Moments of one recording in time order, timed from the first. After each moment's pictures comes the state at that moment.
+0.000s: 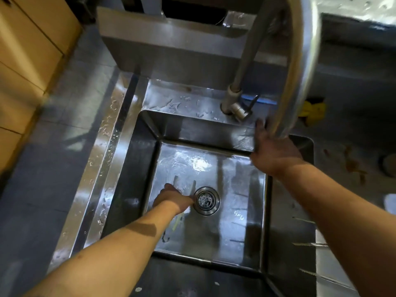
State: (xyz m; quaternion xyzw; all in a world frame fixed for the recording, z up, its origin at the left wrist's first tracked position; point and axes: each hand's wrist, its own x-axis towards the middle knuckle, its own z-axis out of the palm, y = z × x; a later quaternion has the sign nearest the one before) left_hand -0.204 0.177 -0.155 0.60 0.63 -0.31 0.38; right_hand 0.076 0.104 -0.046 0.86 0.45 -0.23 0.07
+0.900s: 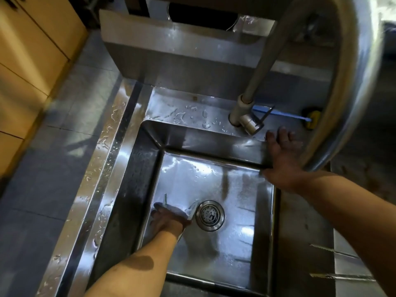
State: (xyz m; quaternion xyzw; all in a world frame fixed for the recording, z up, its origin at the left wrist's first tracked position) left_hand -0.221 0.167 -0.233 0.55 0.71 -0.31 0.31; right_hand 0.114 0.095 -0.100 0.85 0.47 -0.23 0.02
